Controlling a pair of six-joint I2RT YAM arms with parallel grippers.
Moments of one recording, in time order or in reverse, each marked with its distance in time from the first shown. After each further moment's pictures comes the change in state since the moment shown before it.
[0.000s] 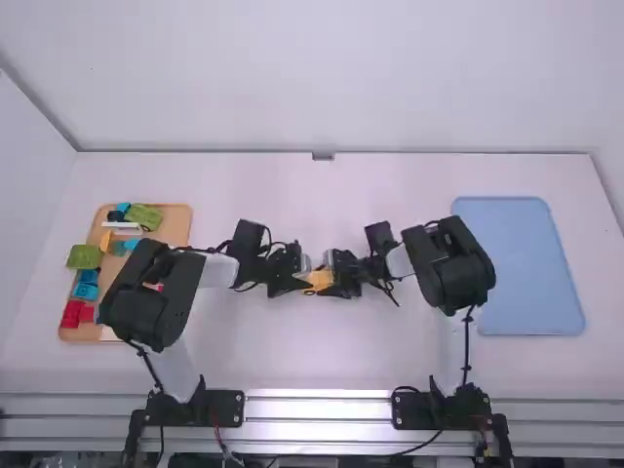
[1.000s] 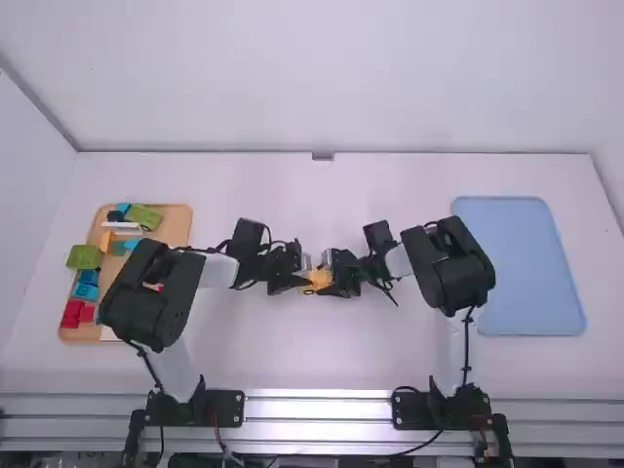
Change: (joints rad) left arm 0.000 0.000 0.000 0.035 -0.039 0.004; right arm 0.005 -0.005 0.005 -0.005 0.016 0.010
